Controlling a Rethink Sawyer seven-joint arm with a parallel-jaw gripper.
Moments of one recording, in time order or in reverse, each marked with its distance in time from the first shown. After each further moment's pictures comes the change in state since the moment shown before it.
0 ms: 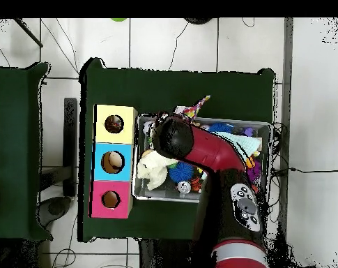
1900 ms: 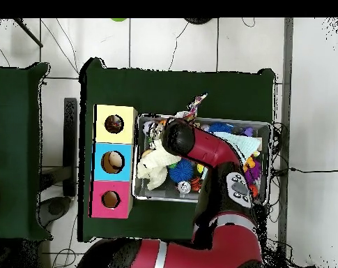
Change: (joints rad) arm 0.010 0.189 -0.061 -0.092 0.006 -0.043 0.000
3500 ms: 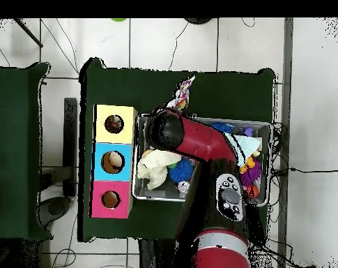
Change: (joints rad) arm 0.074 -0.131 -0.023 -0.017 0.000 0.095 0.000
